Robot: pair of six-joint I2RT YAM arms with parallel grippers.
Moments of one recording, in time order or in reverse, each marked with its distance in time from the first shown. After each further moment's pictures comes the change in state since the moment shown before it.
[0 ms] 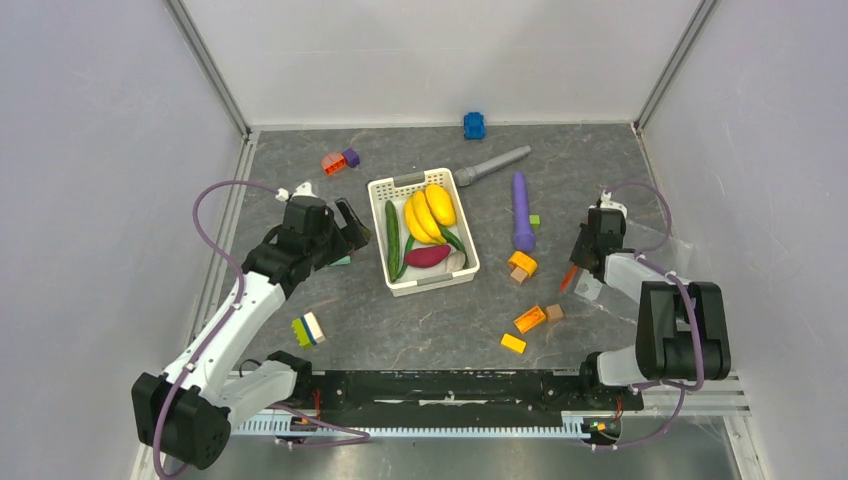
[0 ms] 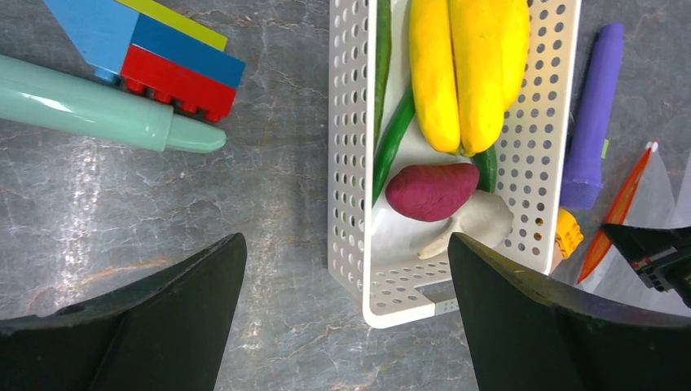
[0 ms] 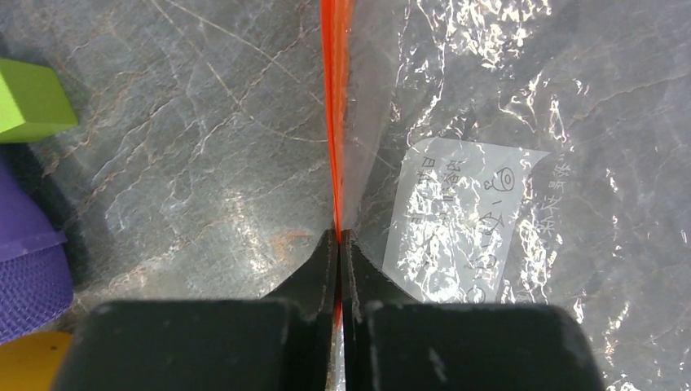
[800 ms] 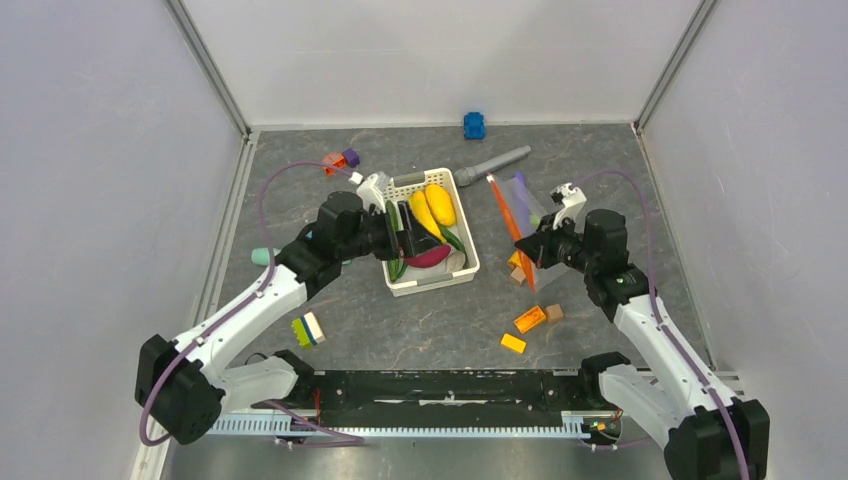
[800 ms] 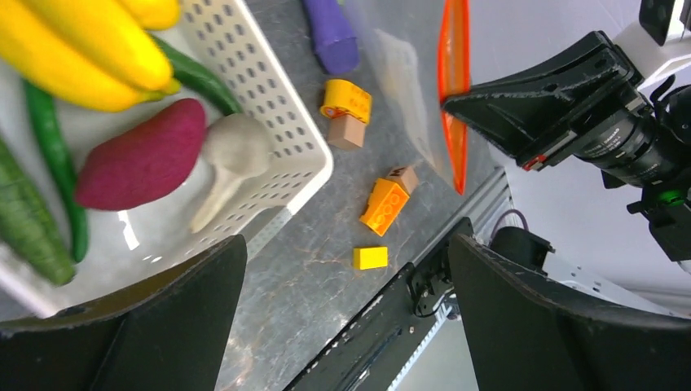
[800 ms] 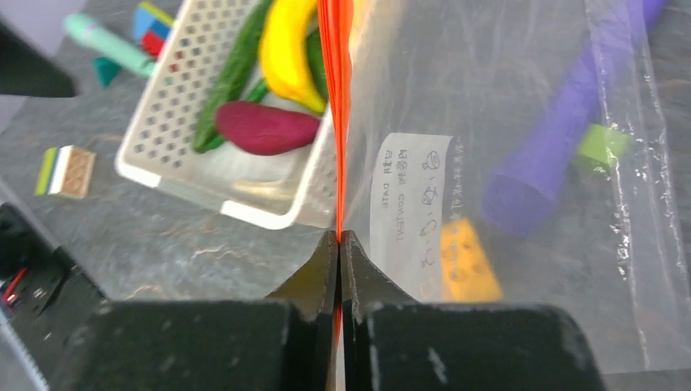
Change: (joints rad) left arm -0.223 0.093 0.012 0.357 0.412 0.026; right arm 0.229 -0.515 0.011 -0.095 -0.634 -0.121
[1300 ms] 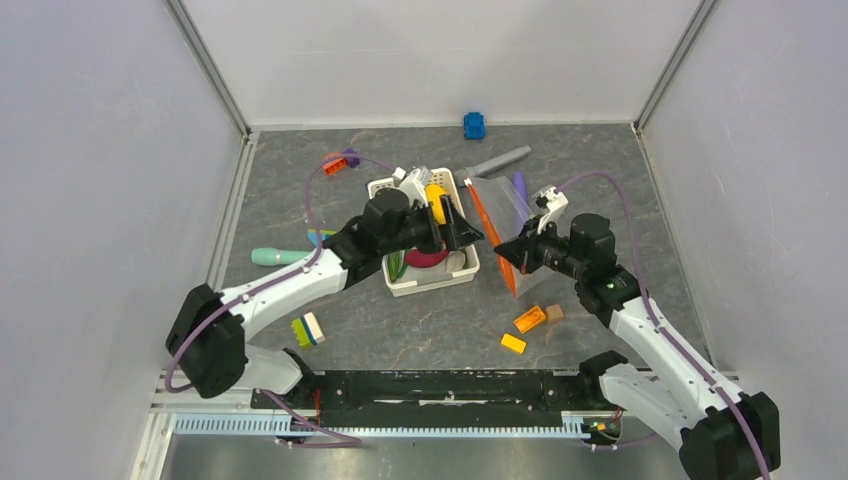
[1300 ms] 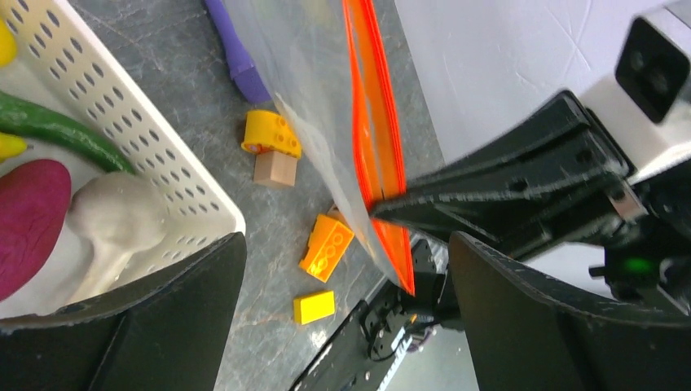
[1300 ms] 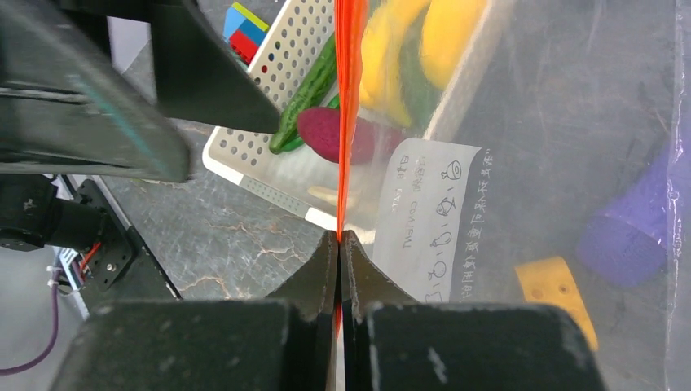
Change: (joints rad) left arm -0.192 0.236 0.072 0.264 -0.063 -0.121; right arm 0.180 -0.026 -0.008 0.073 -0.027 0.089
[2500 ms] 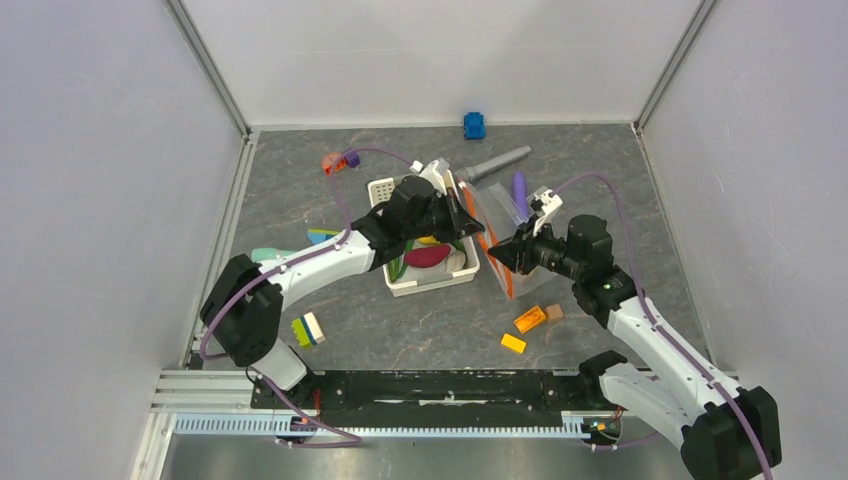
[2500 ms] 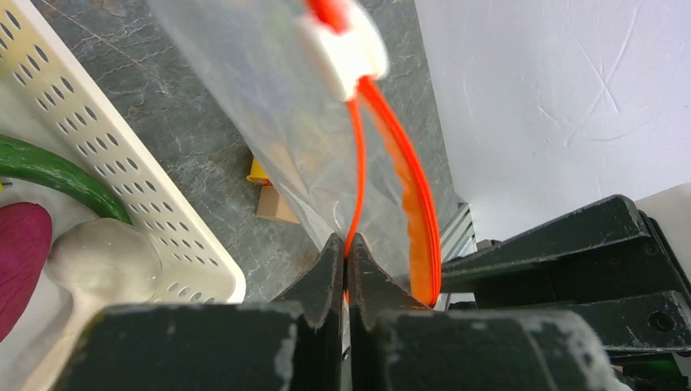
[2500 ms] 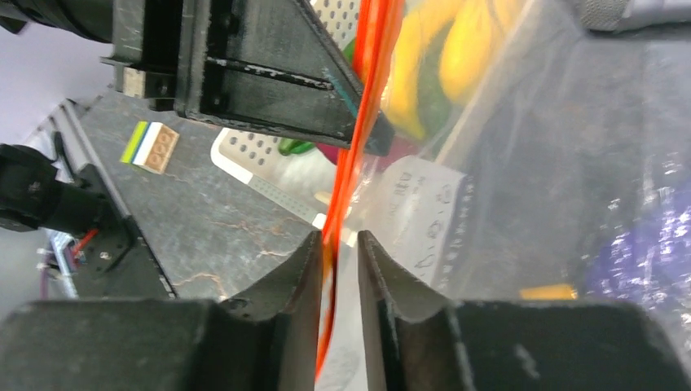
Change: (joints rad) left arm -0.017 0.241 0.167 0.018 -0.050 -0.061; right arm 0.027 0.012 -0.019 0.078 -0.042 -0.026
